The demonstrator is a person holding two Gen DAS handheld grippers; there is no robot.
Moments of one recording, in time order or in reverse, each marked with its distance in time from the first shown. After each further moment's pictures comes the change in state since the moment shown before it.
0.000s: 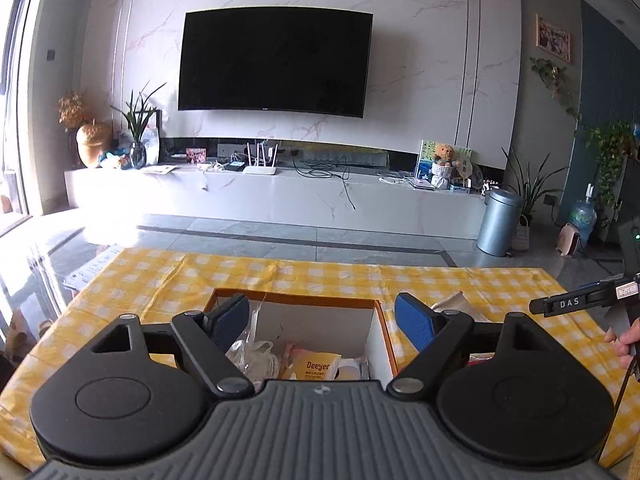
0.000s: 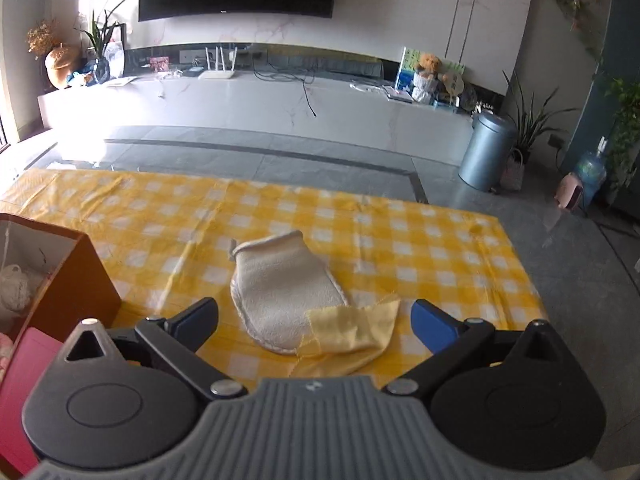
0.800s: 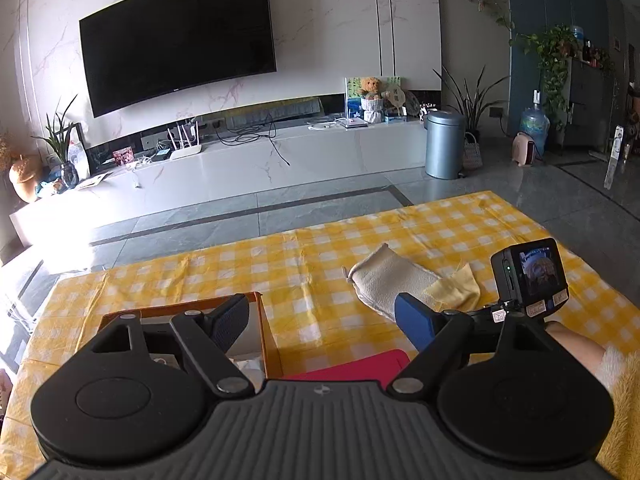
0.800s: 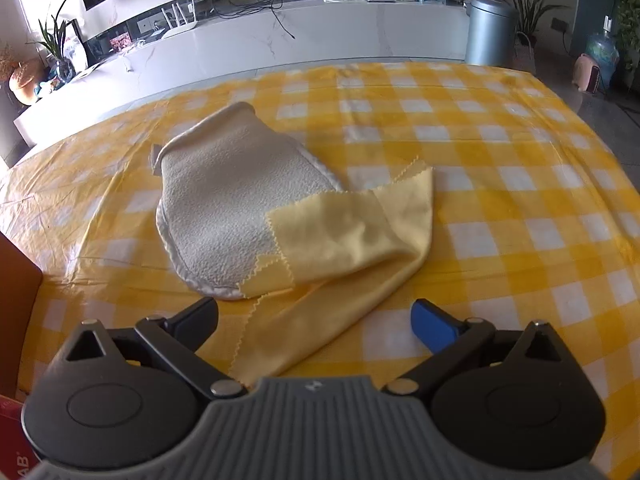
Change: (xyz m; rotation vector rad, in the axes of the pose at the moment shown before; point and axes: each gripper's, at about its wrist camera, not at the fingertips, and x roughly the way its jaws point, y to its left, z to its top) left arm 0.049 -0.111 0.001 0.225 0.168 -0.126; right arm 0.146 -0.028 -0.067 0.200 0.185 0.099
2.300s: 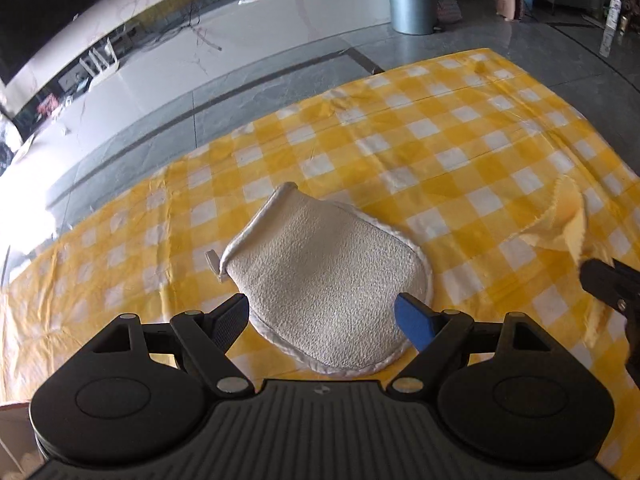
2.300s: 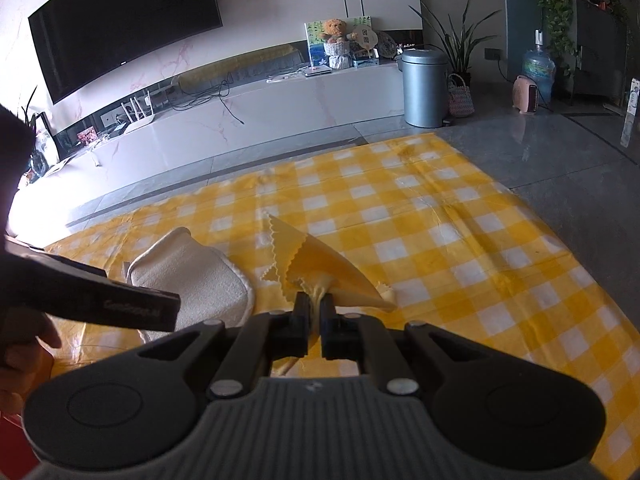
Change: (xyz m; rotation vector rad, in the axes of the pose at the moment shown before) left arm 0.270 -0.115 0.039 0.139 0.457 -0.027; right arm -0.092 -0.070 0.009 0.173 -0.229 -0.059
